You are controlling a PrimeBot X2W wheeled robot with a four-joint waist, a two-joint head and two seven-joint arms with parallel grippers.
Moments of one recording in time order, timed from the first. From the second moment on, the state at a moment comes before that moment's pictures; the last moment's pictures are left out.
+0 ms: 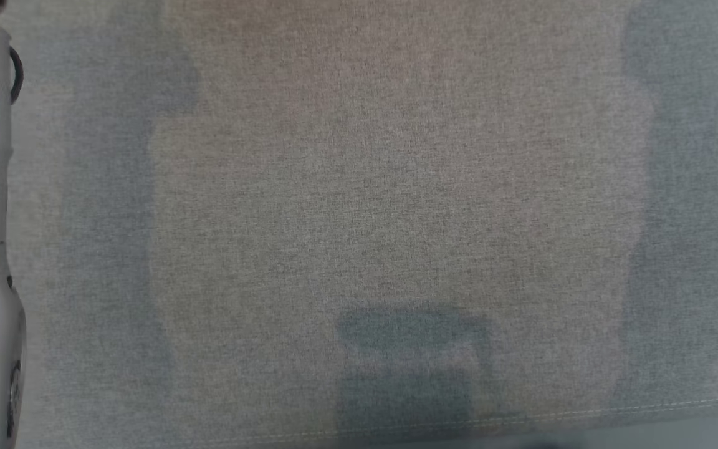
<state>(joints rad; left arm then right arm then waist) -1.37 0.24 -0.25 0.67 -0.14 -0.09 -0.26 -1.46 -0.27 -0.14 0.54 -0.16 0.13 -0.26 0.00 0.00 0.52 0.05</state>
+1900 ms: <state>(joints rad) -0.01 0.04 0.06 0.75 -0.32 -0.14 -0.26 0.09 -0.27 -0.01 0.47 0.48 0.13 -0.26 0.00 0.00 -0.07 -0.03</state>
